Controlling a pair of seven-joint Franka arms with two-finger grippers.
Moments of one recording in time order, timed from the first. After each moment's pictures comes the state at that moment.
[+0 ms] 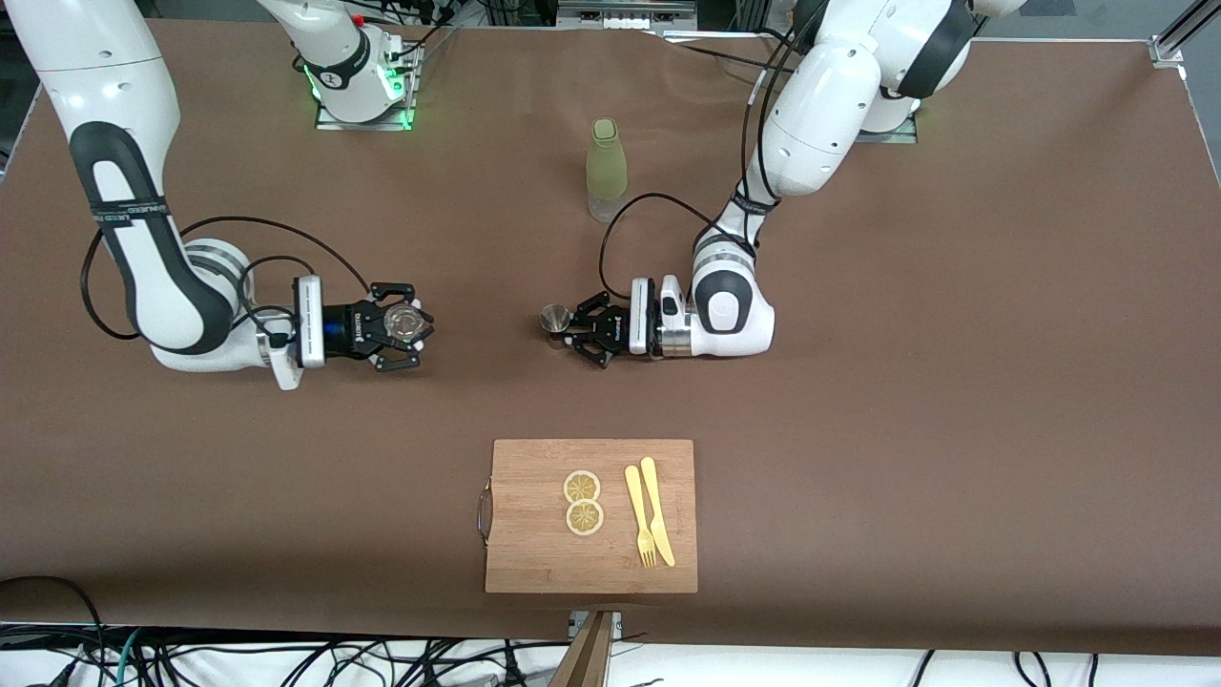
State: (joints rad) left arm -0.64 1.01 0.03 -1.52 -2.03 2.02 2.54; right arm -0.11 0.59 0.16 -1.86 1.26 1.71 -2.23
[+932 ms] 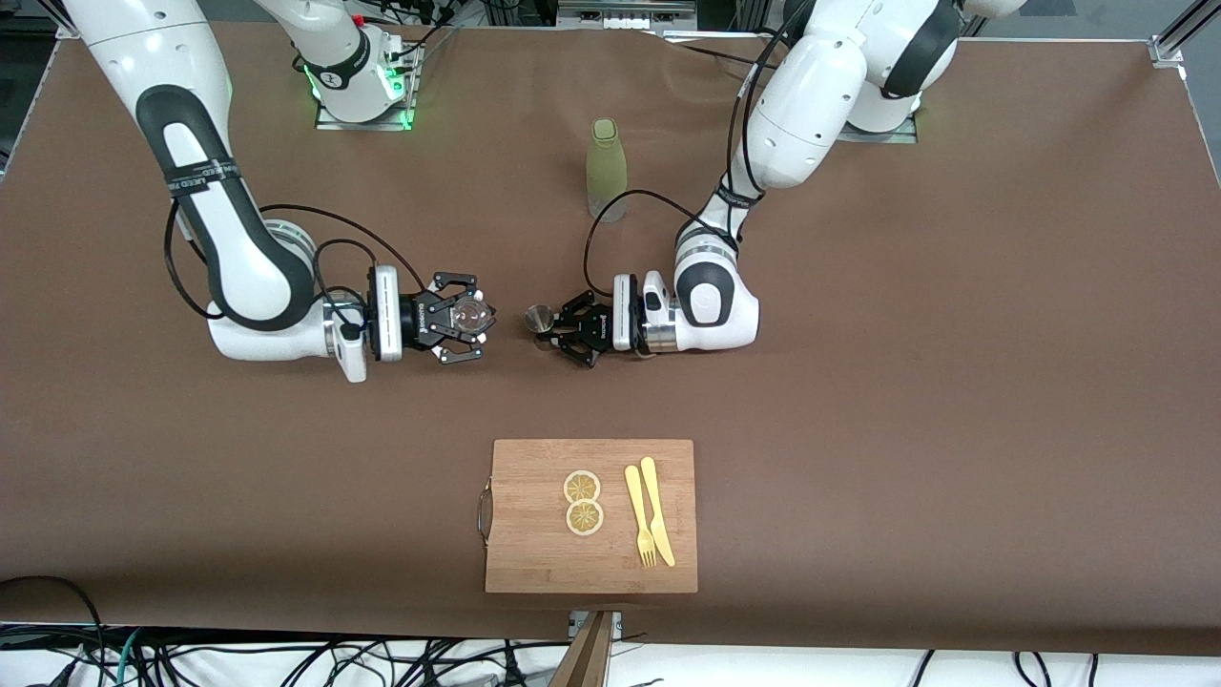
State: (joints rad) left arm -0.68 1.02 0.03 -1.48 -2.07 2.09 2.54; right arm 0.01 0.53 0.25 -1.87 1.26 1.93 -2.08
